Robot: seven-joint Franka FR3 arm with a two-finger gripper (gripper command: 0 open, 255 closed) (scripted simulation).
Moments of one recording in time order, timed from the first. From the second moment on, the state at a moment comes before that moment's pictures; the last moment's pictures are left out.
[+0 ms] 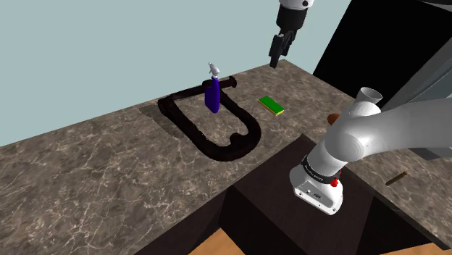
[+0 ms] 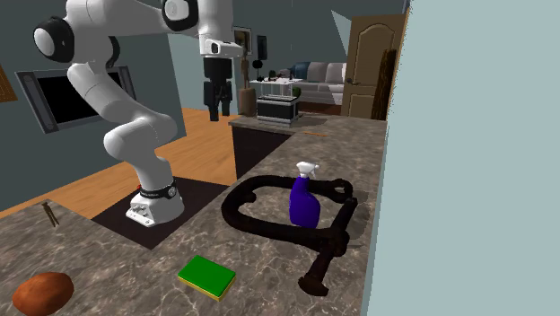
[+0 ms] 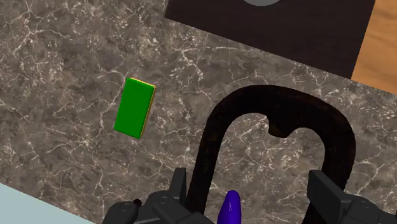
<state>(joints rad) -0.02 -0.78 0.07 -2.39 -0.06 1.59 -0.14</state>
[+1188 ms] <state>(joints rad) -0.04 -0.13 0.16 -2.07 -0.10 1.86 0.03</state>
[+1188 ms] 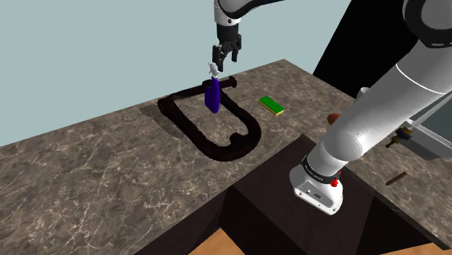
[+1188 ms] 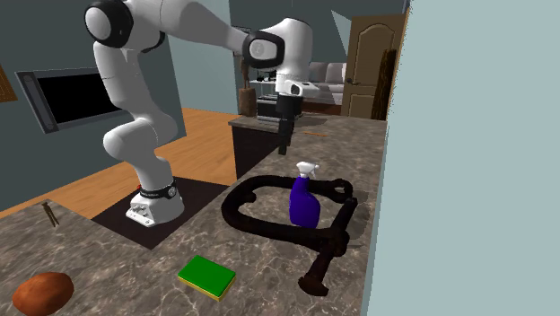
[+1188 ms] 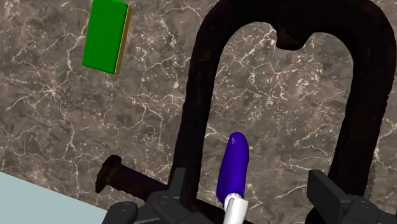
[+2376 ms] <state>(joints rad) -0.05 0.03 0.16 -2.03 -0.13 1.96 0.07</state>
